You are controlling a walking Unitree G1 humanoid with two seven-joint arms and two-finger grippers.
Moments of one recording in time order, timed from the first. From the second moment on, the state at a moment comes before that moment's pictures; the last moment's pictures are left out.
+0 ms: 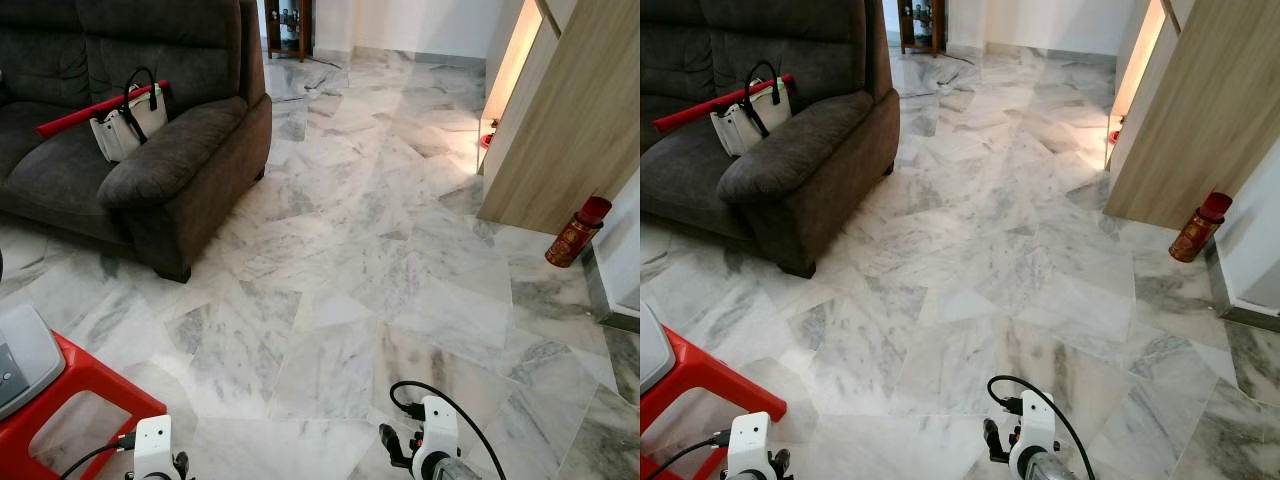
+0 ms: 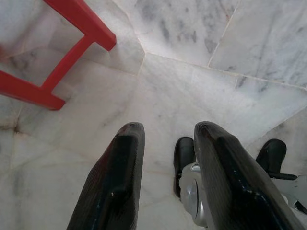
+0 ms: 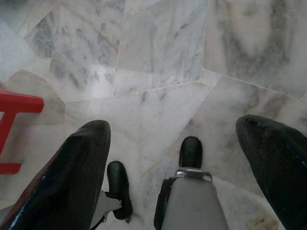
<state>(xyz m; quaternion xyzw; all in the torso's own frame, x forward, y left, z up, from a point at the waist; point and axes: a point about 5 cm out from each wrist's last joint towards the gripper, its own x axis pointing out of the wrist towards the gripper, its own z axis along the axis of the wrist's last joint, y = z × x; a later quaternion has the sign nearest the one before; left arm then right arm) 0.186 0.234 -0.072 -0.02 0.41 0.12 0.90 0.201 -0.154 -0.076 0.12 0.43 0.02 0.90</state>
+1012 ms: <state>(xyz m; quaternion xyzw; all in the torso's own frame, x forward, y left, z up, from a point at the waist) 0.171 0.240 -0.078 -0.02 0.43 0.14 0.89 0.198 -0.153 -0.078 0.12 0.43 0.03 0.89</state>
